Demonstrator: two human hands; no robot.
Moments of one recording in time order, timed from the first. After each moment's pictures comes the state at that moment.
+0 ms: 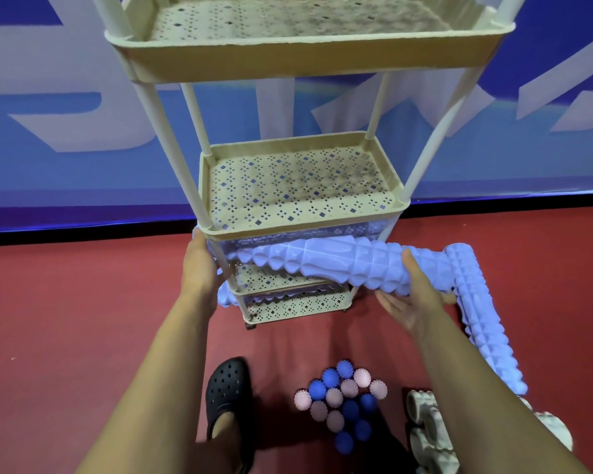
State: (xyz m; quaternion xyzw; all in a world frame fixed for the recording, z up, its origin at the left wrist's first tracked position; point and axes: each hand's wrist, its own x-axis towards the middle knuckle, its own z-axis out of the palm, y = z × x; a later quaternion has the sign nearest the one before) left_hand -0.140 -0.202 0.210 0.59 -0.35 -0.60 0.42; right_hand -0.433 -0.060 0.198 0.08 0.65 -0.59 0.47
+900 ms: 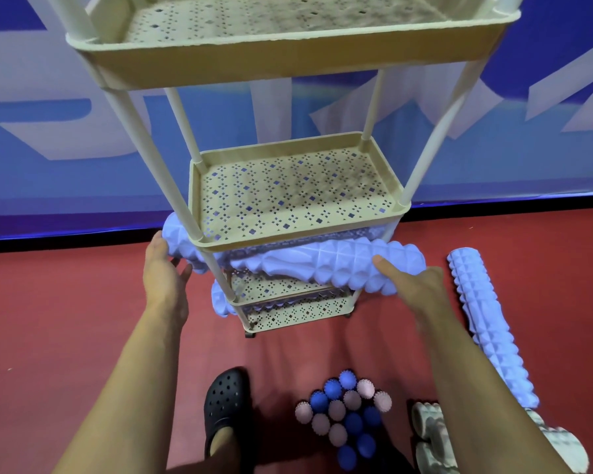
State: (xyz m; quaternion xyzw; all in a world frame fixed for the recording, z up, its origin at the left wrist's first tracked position) left_hand -0.110 -0.228 0.206 0.58 -0.30 -0.55 0.52; right_hand -0.444 -0.079 0.212 -0.19 0.83 -0.40 0.35
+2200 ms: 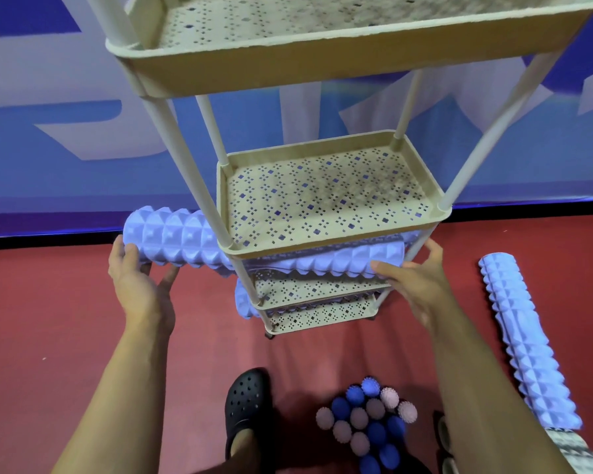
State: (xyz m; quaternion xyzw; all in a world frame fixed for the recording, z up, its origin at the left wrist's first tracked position) left_hand -0.058 -0.233 0.218 0.56 -0.22 -0.48 0.64; right_hand -0.425 -0.128 0.187 -0.18 0.70 -0.53 0.44
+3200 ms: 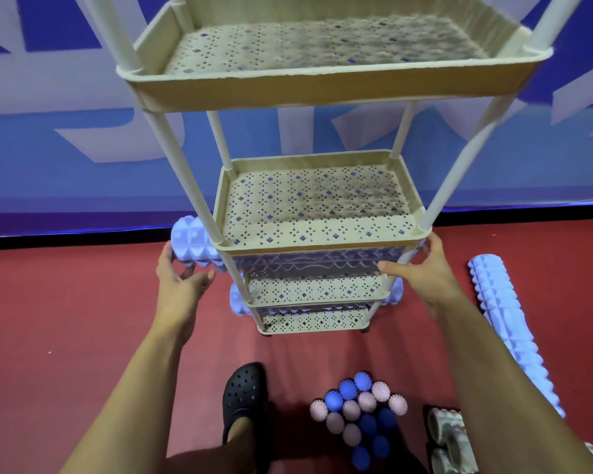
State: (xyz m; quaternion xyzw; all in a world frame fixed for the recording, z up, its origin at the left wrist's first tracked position) left_hand -0.072 -0.185 0.206 0.58 -0.42 -0.53 0.47; right_hand -0.436 -0.091 0.232 -0.27 0.69 -0.54 0.40
